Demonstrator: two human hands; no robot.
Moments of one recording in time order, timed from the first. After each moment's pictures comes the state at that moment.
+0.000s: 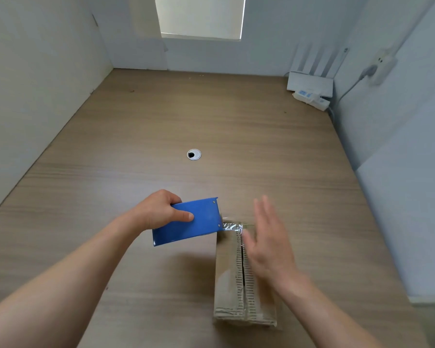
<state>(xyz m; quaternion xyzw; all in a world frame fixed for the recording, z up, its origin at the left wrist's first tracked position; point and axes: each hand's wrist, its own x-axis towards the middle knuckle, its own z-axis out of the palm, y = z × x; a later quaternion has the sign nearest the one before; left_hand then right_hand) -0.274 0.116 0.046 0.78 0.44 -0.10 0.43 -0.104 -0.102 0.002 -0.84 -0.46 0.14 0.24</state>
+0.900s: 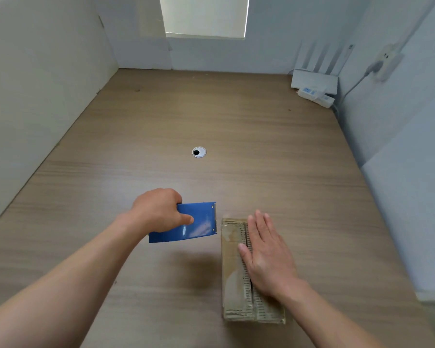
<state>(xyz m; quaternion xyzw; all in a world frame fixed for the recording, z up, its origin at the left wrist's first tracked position) -0.281 0.105 0.056 0.88 0.43 -0.15 0.16 -0.118 -0.119 -0.031 -0.83 -0.52 0.18 0.08</state>
